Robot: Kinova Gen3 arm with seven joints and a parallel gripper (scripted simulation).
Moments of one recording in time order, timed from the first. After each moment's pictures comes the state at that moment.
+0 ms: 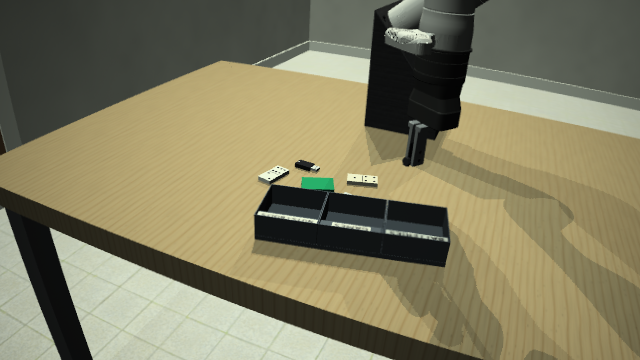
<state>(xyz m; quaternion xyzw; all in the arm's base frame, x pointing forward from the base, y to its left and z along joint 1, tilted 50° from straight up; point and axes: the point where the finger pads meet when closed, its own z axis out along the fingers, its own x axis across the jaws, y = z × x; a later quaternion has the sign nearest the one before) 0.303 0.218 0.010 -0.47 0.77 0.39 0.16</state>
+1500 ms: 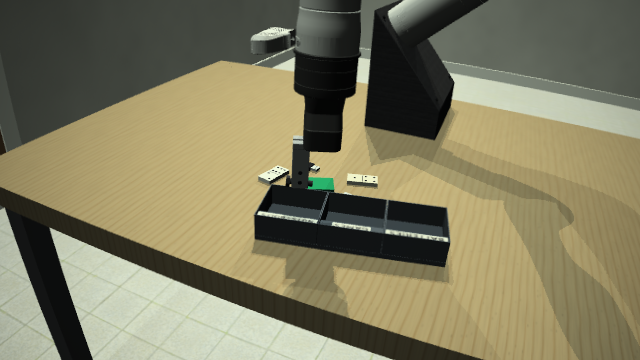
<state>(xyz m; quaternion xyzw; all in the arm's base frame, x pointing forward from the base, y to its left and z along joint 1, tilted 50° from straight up) 0.463 0.159 -0.081 -0.25 0.87 0.42 0.07</state>
